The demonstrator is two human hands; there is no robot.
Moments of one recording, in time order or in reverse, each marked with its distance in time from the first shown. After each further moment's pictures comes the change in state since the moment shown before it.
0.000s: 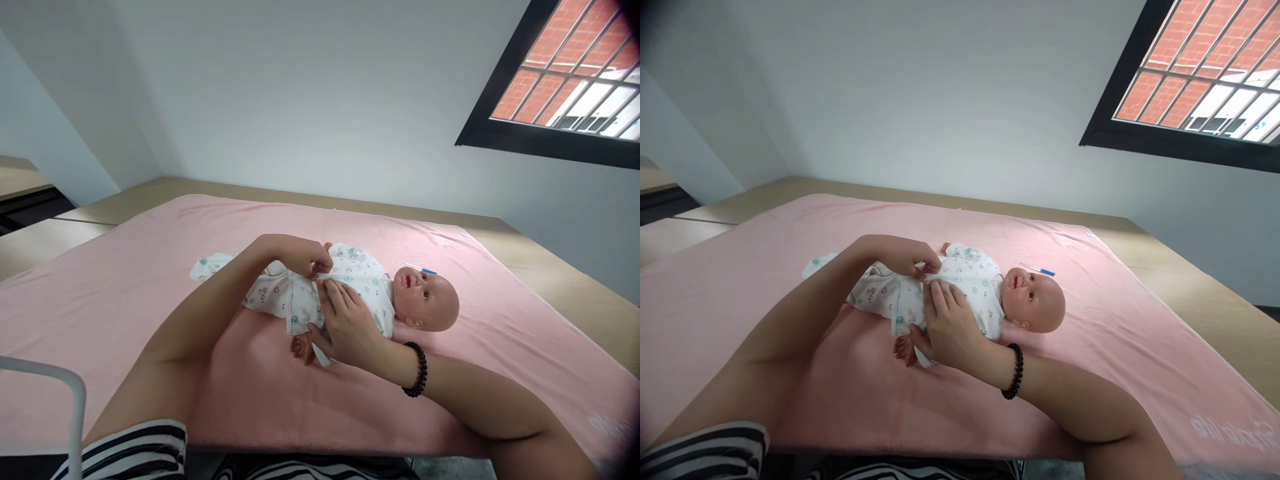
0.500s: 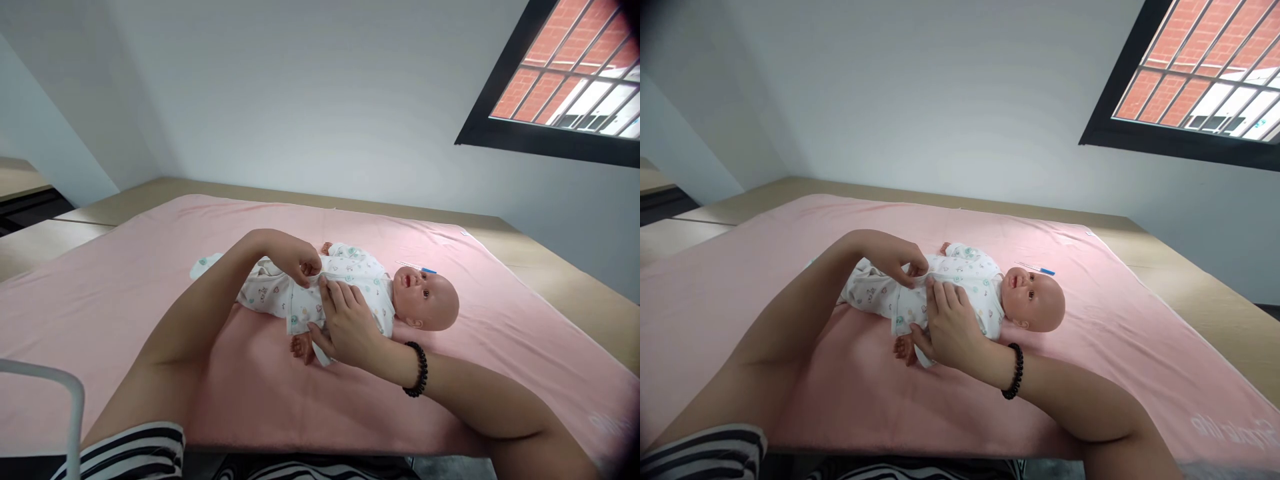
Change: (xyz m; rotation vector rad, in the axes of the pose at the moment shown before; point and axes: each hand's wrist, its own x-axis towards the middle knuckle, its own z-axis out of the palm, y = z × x) left_hand -0.019 0.004 -0.007 0.038 -0.109 -0.054; right_hand 0.000 -0.002 -0.003 -0.012 -0.075 0.071
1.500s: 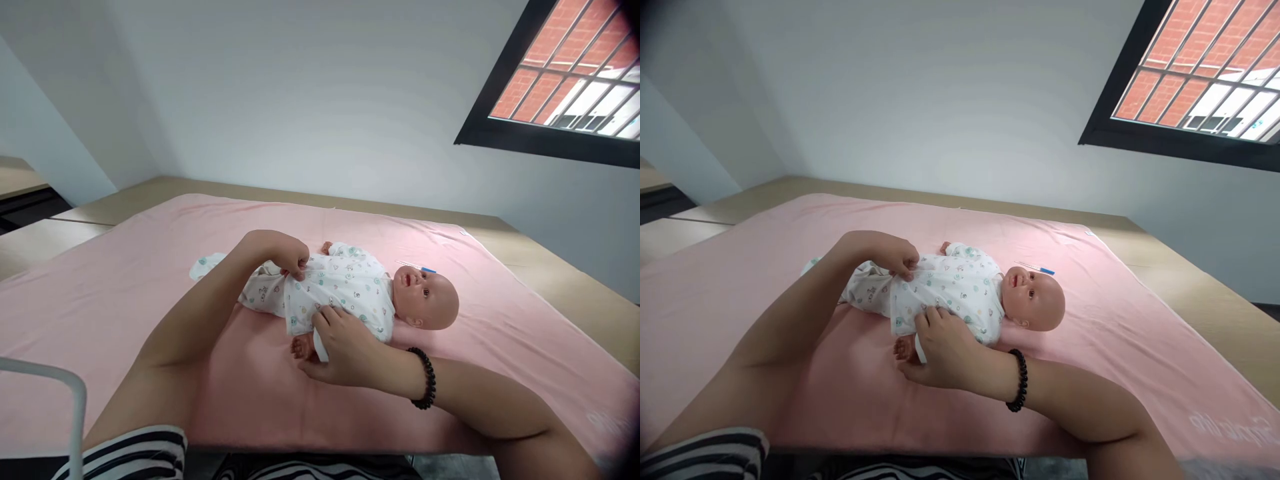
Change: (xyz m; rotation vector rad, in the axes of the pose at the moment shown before) left_hand 0.001 0.000 0.002 0.025 0.013 -0.472; right_hand -0.005 -0.018 -0.015 0.242 -0.298 -0.012
